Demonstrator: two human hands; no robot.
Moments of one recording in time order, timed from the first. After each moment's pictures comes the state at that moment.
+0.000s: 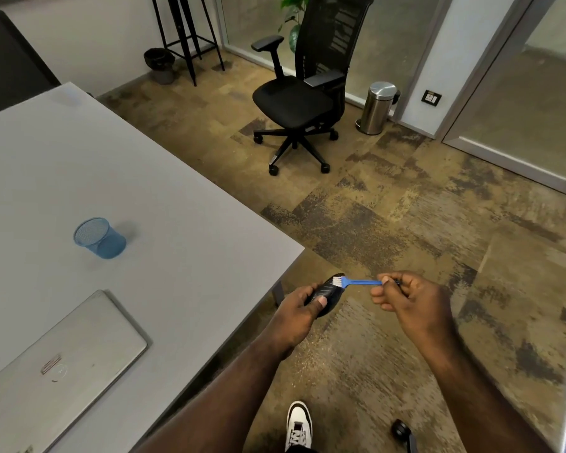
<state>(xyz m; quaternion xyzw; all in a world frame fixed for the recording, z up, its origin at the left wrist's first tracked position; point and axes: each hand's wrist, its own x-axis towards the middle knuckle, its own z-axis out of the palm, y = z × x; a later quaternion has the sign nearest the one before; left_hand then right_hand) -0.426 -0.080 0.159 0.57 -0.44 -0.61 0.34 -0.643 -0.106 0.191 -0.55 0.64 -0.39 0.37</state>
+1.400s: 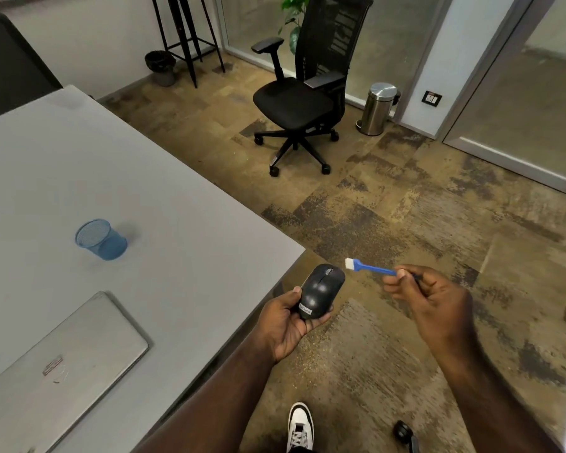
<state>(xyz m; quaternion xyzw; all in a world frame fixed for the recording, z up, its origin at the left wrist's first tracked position) -0.415 -0.081 0.164 0.36 0.02 -0.80 0.48 -0.651 -0.095 0.219 -0.58 0.57 -0.47 0.35</state>
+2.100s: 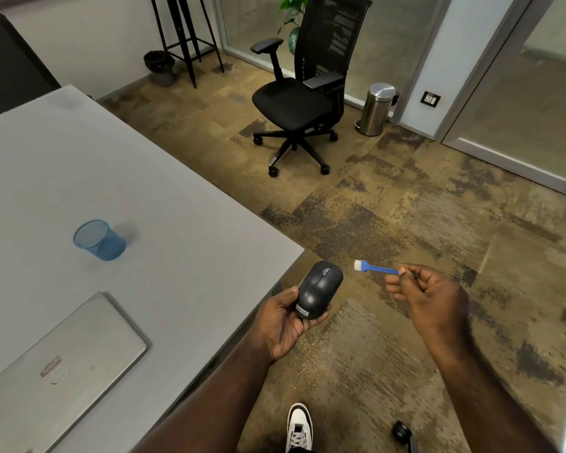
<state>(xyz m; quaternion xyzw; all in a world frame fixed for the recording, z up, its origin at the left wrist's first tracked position) -0.411 -0.082 0.163 0.35 0.02 -0.80 0.49 -0.650 -0.107 0.207 -0.55 0.63 -0.45 0.31</state>
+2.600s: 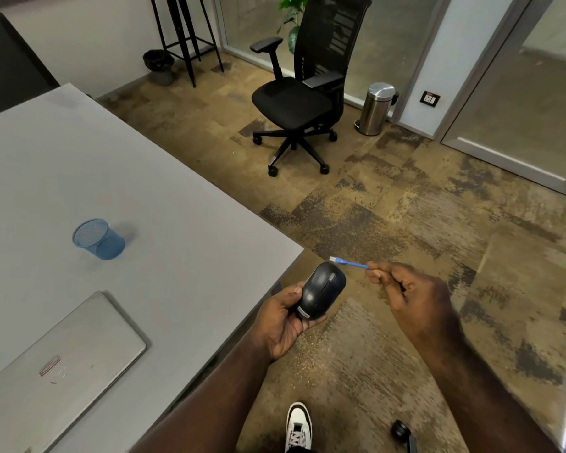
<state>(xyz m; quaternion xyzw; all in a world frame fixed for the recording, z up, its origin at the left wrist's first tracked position) -0.414 -0.080 0.167 0.41 -0.04 -0.77 0.48 -0.633 -0.100 0.238 -0.72 0.54 -0.38 0.19</state>
